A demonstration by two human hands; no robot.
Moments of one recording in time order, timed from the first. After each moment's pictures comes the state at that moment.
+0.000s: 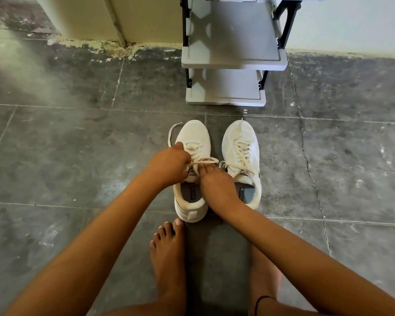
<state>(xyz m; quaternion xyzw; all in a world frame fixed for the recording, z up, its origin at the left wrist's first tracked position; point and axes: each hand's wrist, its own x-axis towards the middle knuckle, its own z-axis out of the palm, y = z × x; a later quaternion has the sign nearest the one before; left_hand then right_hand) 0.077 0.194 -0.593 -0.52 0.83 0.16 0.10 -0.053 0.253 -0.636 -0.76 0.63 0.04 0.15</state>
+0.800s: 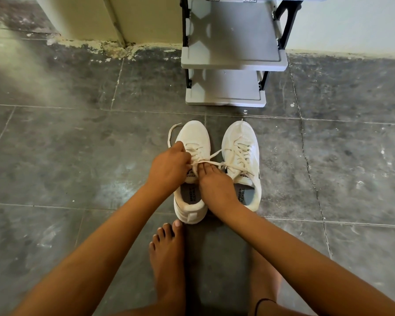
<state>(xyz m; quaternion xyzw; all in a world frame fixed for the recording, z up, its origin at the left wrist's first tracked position) 0.071 0.206 -0.606 -0.58 0.80 0.14 0.00 -0.051 0.253 -0.638 -0.77 0.63 0.04 0.14</state>
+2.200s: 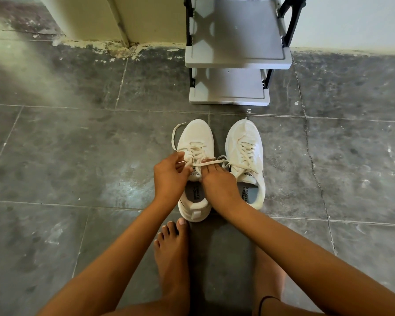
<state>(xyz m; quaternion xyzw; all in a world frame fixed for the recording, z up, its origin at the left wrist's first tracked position) 0.074 0.232 -0.629 -0.68 0.56 0.36 -0.31 -0.050 0.254 -0.639 -0.77 0.63 0.05 0.12</state>
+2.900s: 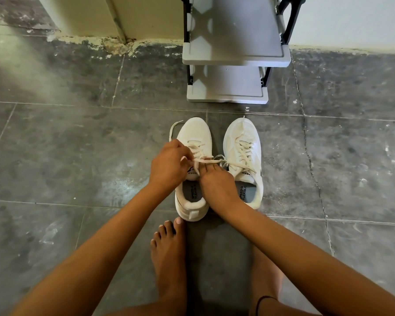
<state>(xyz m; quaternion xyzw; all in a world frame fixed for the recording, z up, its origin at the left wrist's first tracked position) 0.078 0.209 -0.621 -0.62 0.75 0.20 -0.13 -0.051 0.254 -0.642 -0.77 0.63 0.04 0.12</state>
